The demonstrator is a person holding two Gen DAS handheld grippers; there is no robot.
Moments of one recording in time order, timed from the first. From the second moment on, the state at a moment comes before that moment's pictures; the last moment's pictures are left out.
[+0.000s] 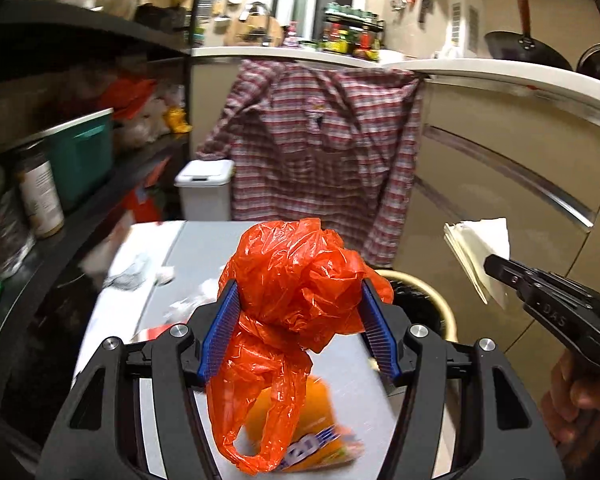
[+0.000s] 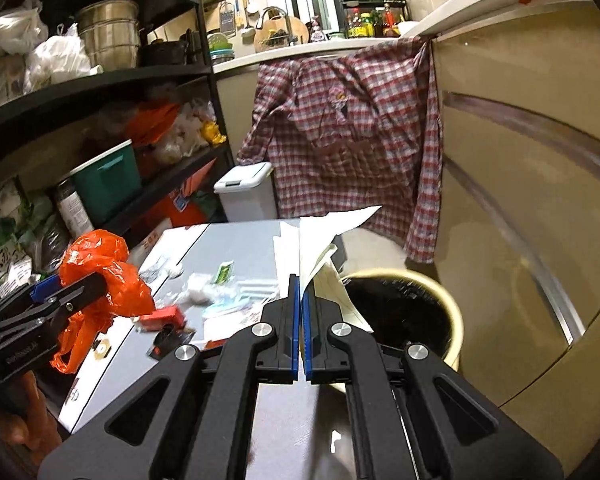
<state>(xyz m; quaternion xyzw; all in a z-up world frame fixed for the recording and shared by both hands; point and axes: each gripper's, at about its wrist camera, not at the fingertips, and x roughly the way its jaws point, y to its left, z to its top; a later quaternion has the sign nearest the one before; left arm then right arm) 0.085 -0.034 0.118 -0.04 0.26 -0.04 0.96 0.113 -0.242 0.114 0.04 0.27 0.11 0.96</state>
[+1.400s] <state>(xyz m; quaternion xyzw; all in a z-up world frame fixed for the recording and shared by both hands) 0.231 -0.163 0.045 -0.01 0.27 -0.13 0.95 0.230 -0.324 0.063 0.07 0.26 0.05 0.96</state>
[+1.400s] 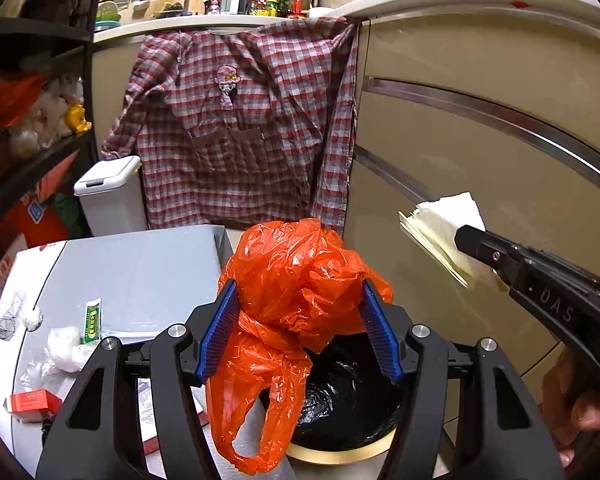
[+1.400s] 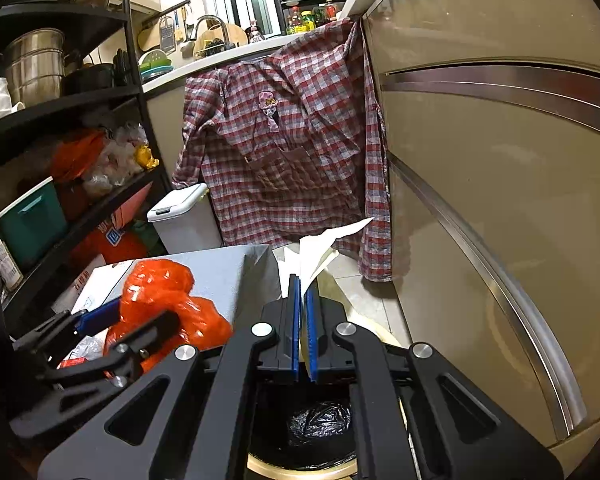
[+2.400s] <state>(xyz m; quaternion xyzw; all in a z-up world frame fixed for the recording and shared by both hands) 0.241 -0.170 0.034 -0.01 0.29 -0.14 0.95 0.232 -0.334 0.053 0.08 0.27 0.04 0.96</state>
